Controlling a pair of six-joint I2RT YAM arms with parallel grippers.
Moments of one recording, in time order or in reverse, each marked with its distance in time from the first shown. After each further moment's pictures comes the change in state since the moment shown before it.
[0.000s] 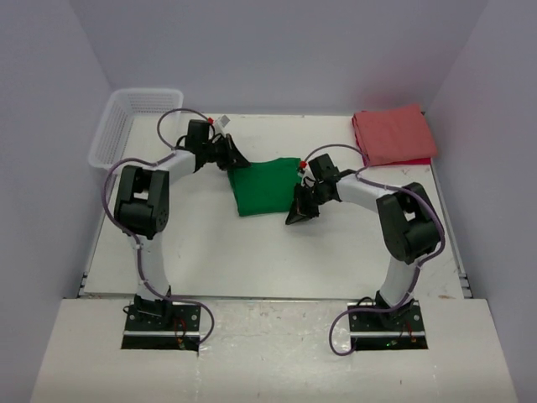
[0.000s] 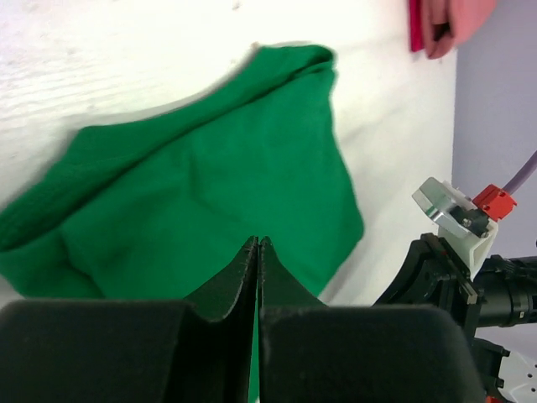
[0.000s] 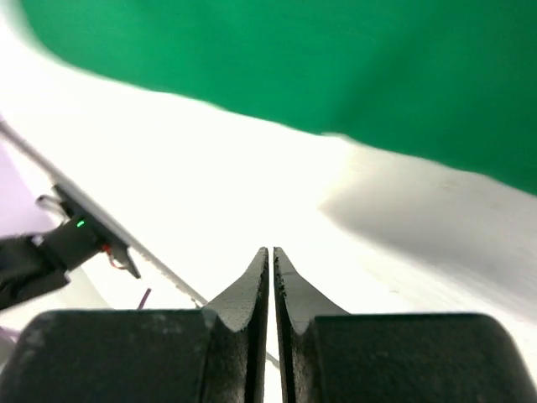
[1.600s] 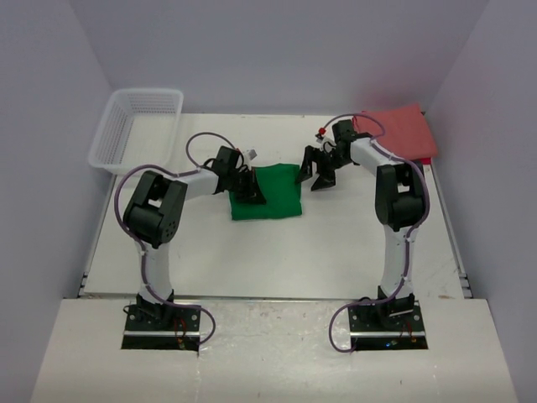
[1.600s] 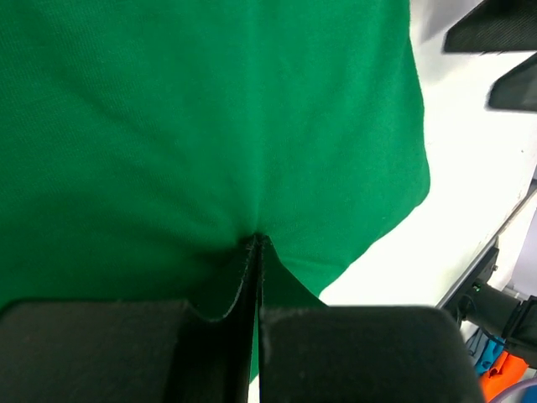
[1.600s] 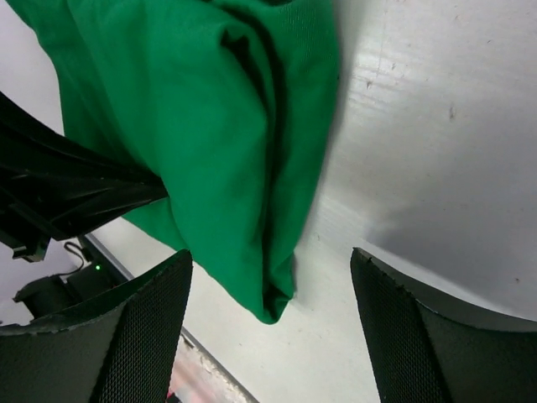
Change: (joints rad) left arm -0.211 -0.085 -0.207 -0.072 -0.154 0.042; right arm -0.247 0.315 0.554 -0.275 -0.082 -0.248
